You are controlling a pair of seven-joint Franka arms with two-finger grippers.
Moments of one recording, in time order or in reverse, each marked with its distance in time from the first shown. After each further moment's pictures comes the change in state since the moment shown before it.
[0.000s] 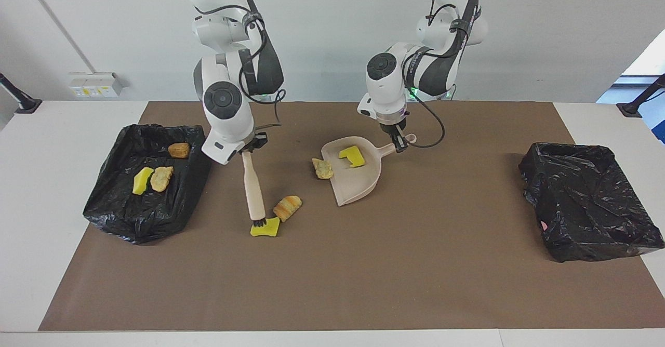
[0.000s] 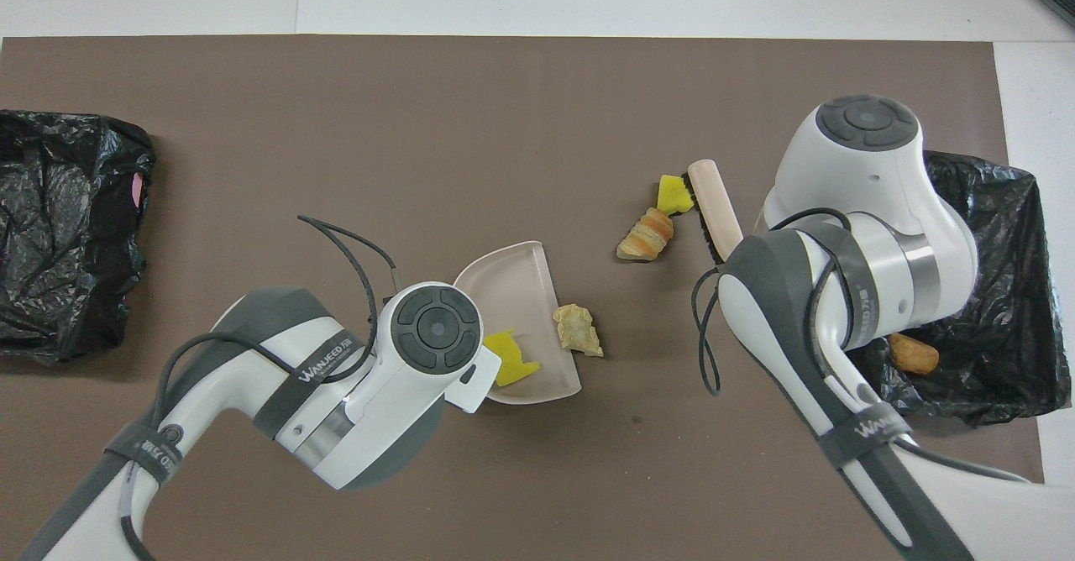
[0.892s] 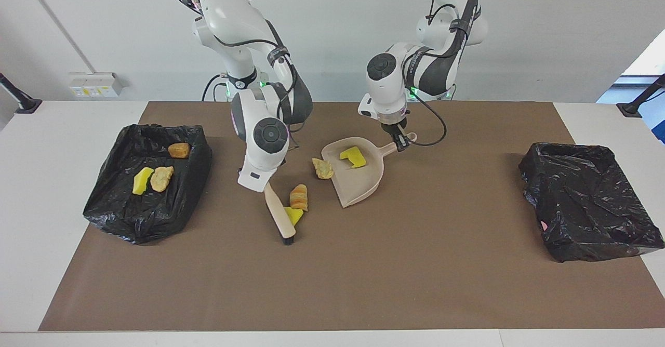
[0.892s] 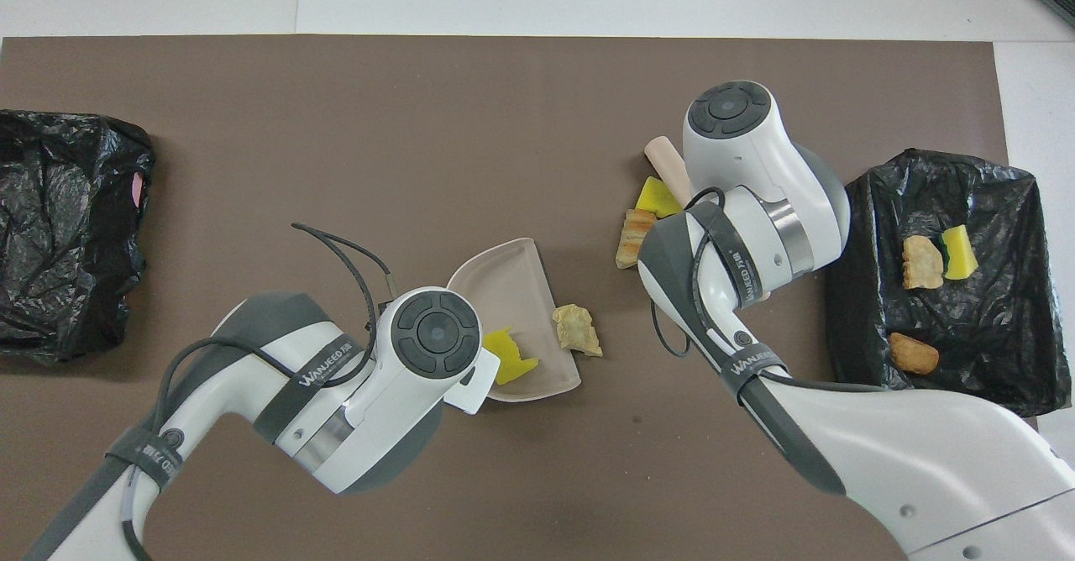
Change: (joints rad) left arm 0.000 -0.011 0.000 -0.019 -0.001 0.000 -0.031; right arm 0.081 0.139 0.035 0.069 0.062 0.018 -0.019
